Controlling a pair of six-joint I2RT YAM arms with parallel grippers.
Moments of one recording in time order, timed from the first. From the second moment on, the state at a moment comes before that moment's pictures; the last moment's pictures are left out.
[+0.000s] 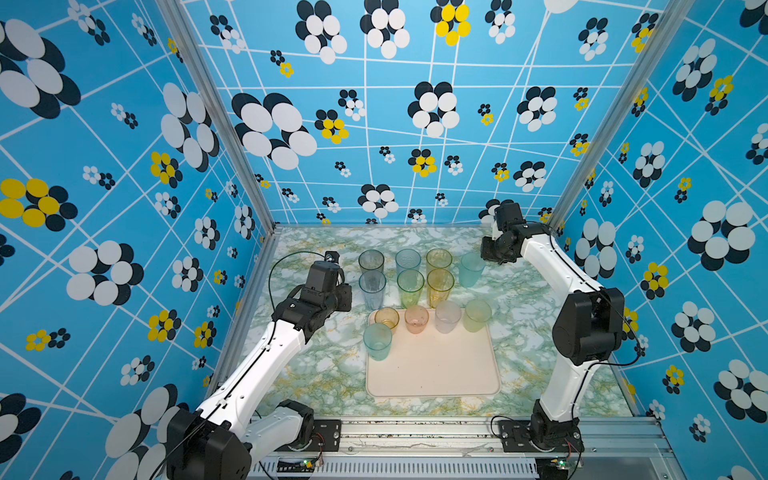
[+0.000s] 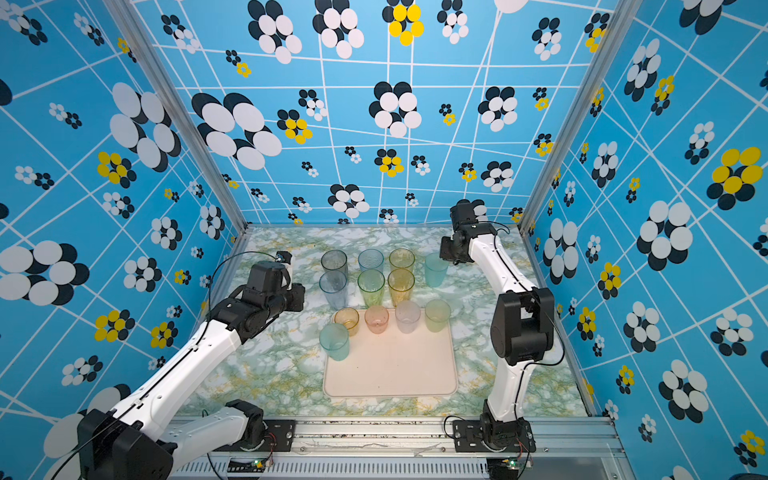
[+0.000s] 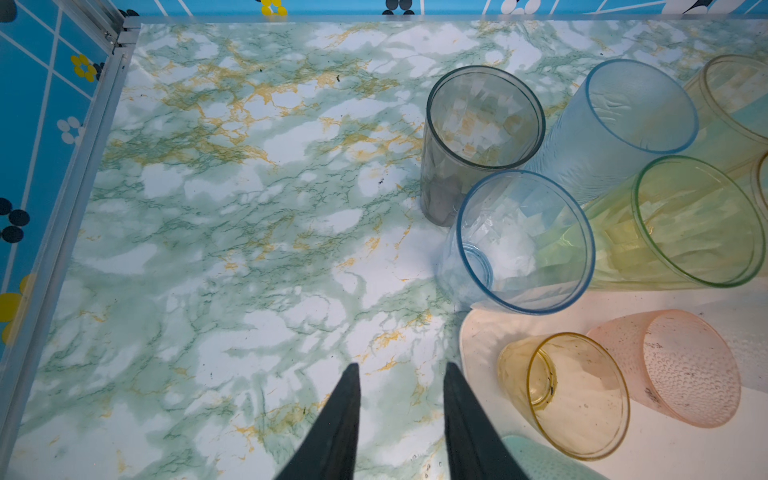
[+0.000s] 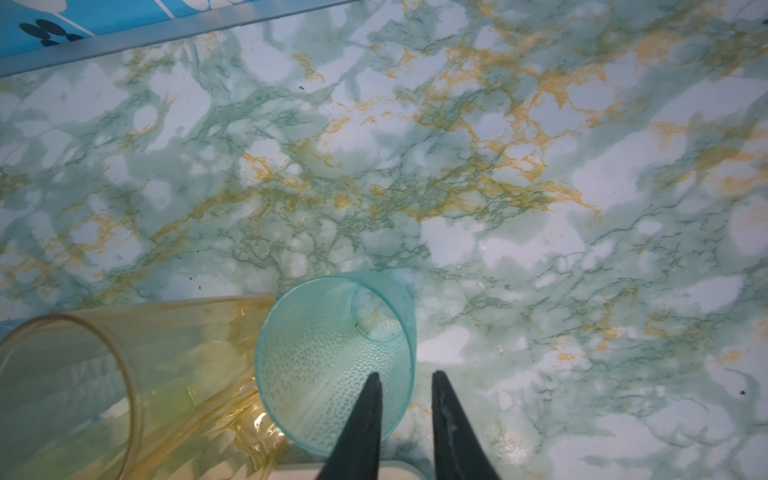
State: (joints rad) left arm -0.34 1.12 0.93 -0.56 -0.12 -0.22; right arm 0.16 1.92 1.72 -0.85 0.04 0.25
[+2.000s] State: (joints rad) left arm -0.32 1.10 0.93 -0.57 -0.14 -0.22; right arm 0.51 1.17 1.45 -0.95 0.16 0.13
